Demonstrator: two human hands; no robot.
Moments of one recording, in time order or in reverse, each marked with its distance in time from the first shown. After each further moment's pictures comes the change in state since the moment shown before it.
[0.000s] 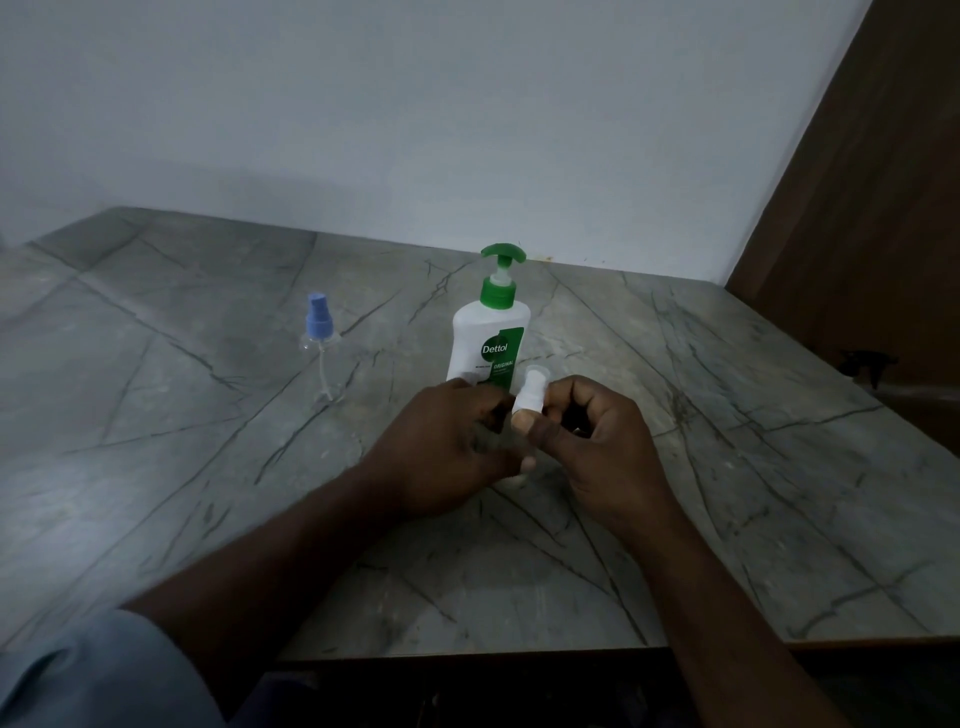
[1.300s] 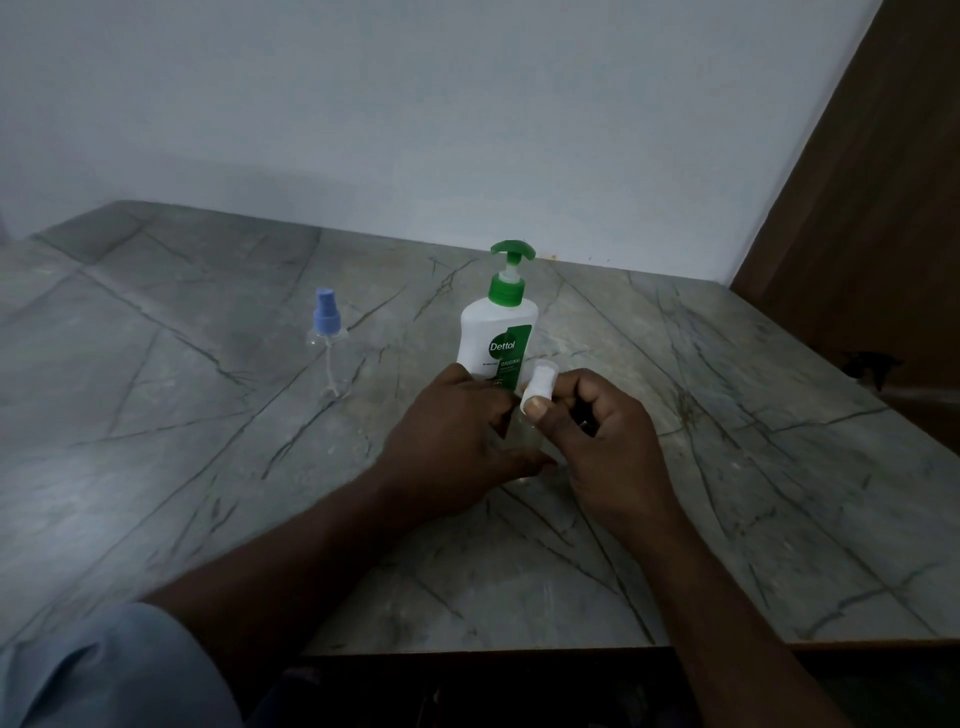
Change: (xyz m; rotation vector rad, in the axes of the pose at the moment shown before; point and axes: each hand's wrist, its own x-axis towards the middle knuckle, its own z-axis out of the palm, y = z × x) left_hand 0.002 -0.001 0.010 0.184 0.066 0.011; right_hand -0.002 -0.001 0.006 -0.091 0.057 -0.080
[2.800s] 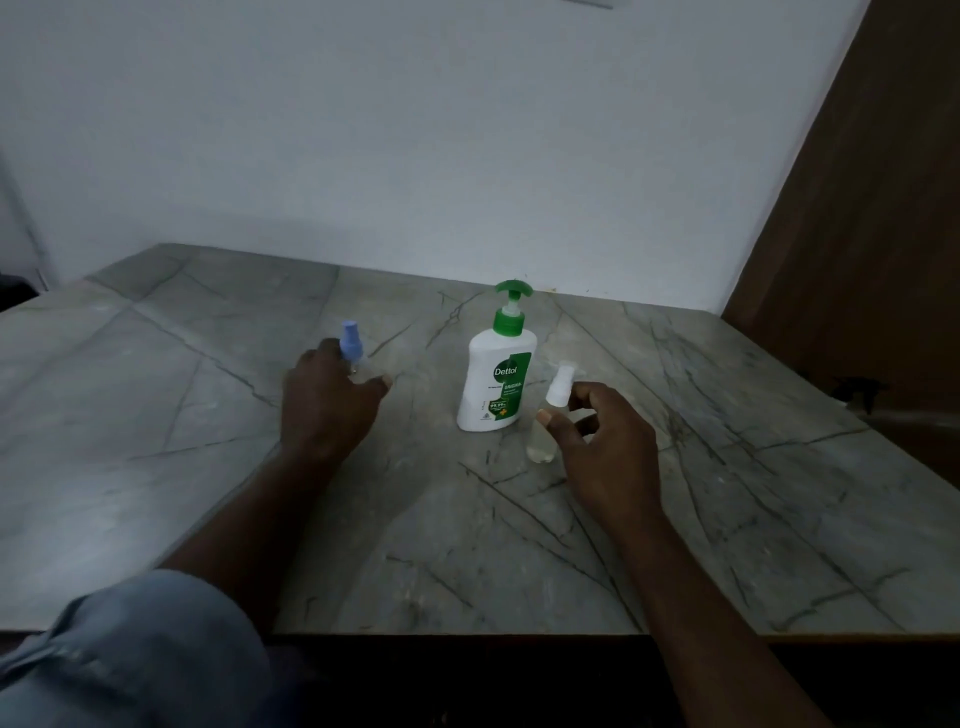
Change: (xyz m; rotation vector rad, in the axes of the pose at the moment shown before) left_hand -0.002 -0.084 -0.060 -0.073 0.416 -0.574; right_hand 0.011 0.029 -0.004 -0.395 0.228 0.041
